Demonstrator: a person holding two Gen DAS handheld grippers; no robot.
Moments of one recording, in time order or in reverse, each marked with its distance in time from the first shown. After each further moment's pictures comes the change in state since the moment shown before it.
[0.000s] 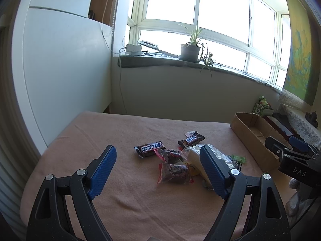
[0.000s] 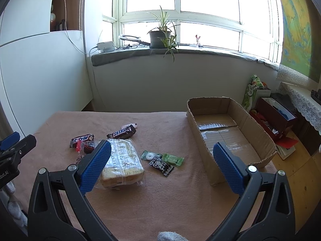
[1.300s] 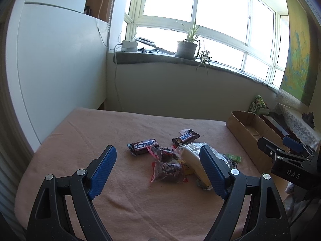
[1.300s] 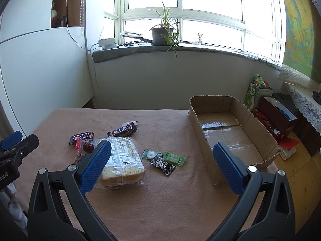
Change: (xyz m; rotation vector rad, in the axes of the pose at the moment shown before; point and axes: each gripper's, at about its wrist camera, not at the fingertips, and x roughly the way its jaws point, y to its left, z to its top) left arm 0.007 -0.004 -0.001 -0.015 0.025 -0.037; right arm 0.007 0.003 -0.002 -0.008 0.019 0.009
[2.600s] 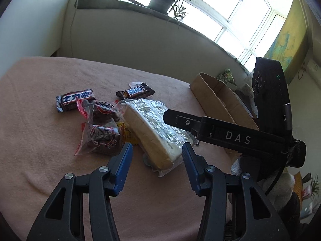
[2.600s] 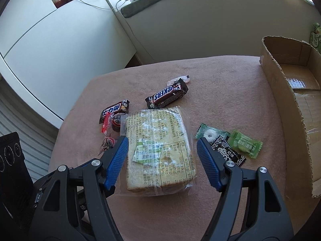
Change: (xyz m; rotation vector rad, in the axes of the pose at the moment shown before) left arm 0.078 -0.037 -0.025 -0.112 0.333 -0.341; right arm 0.134 0.014 0.001 0.089 0.423 0.462
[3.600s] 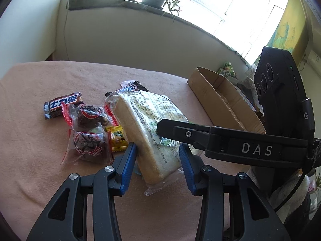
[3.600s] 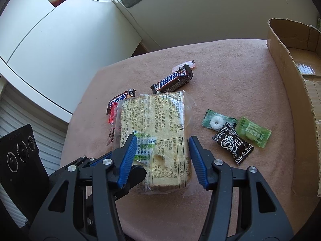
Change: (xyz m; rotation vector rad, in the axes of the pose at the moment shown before) left arm 0.017 -0.019 0.006 0.050 0.016 0.032; right arm -0.001 -0.011 0.000 0.044 0.088 0.100
